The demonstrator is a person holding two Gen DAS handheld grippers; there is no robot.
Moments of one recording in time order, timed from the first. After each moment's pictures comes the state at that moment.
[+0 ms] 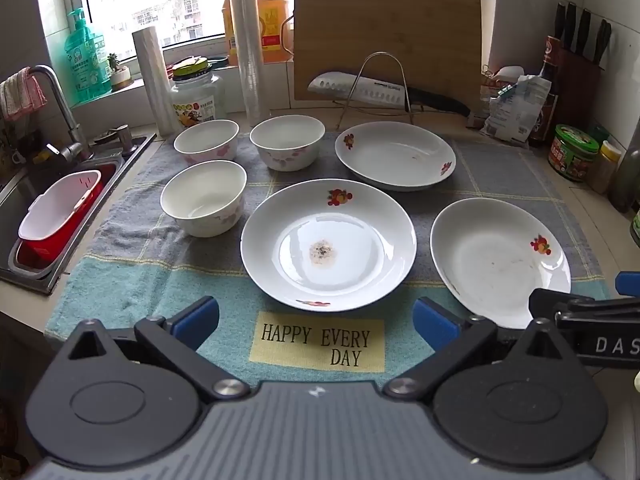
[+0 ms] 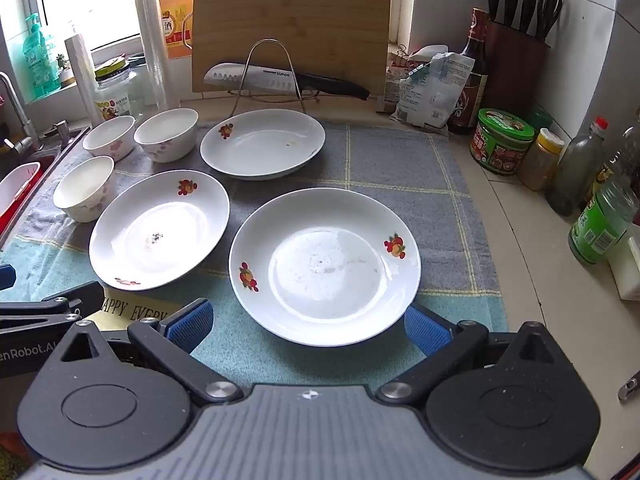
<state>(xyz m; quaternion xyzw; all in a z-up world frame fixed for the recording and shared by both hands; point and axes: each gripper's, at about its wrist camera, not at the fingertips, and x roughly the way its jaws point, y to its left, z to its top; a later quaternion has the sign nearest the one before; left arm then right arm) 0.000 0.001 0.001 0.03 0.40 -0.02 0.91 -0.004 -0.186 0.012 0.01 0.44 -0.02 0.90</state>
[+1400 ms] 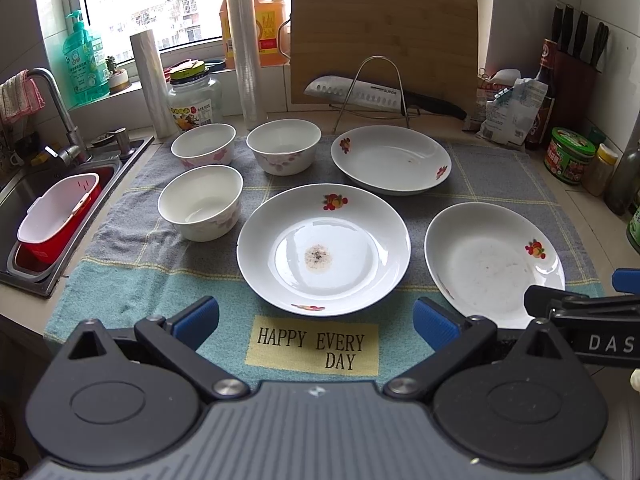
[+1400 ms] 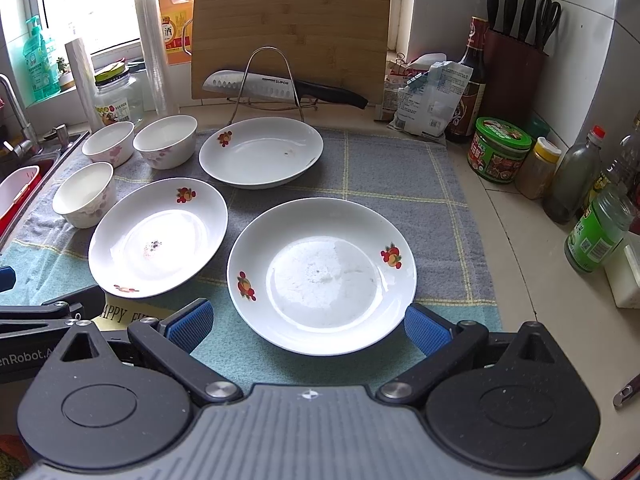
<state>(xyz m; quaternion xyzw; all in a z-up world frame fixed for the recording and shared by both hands) 0.002 0.001 0.006 0.04 0.40 -0.02 0.92 -0.001 -0.187 0.019 0.01 0.43 -0.02 0.90</state>
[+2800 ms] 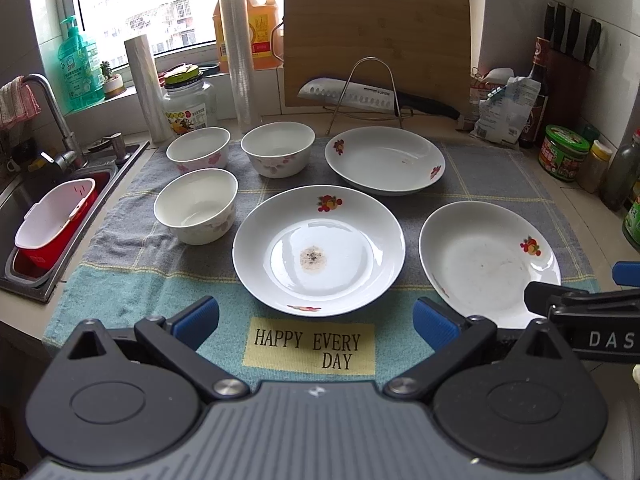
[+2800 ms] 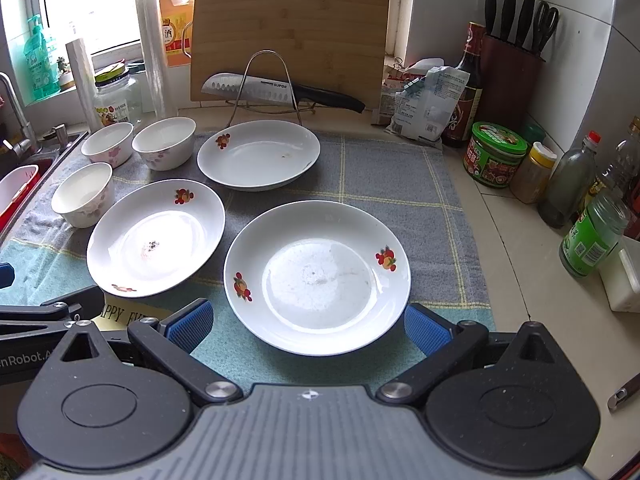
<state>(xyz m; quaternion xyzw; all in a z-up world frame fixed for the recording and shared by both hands) 0.001 -0.002 0.008 0.04 0.40 -0.03 0.92 -0.005 -0.189 0.023 0.00 0.43 -0.02 0.90</state>
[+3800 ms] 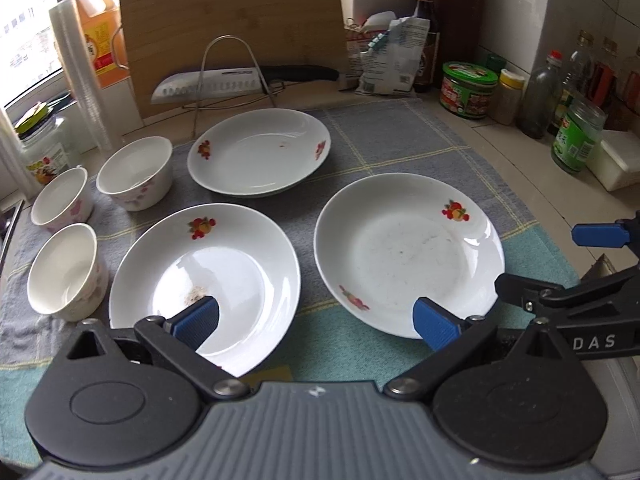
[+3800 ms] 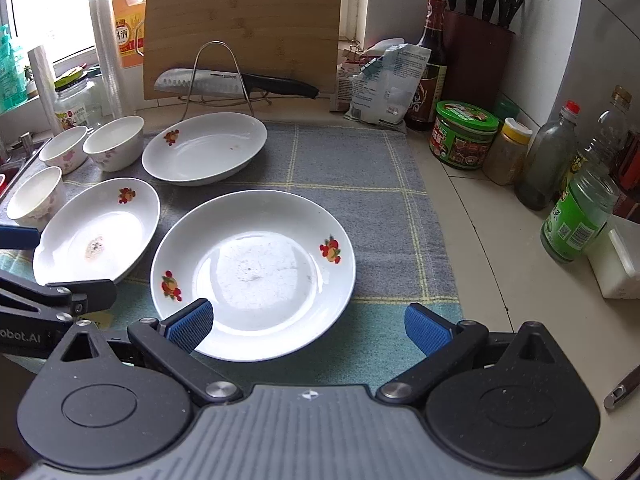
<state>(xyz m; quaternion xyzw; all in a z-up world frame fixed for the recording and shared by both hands) 0.057 -0.059 -0.014 0.12 0.42 -0.21 0.87 0.006 -0.238 -0.015 0.01 0.43 -0.05 0.90</state>
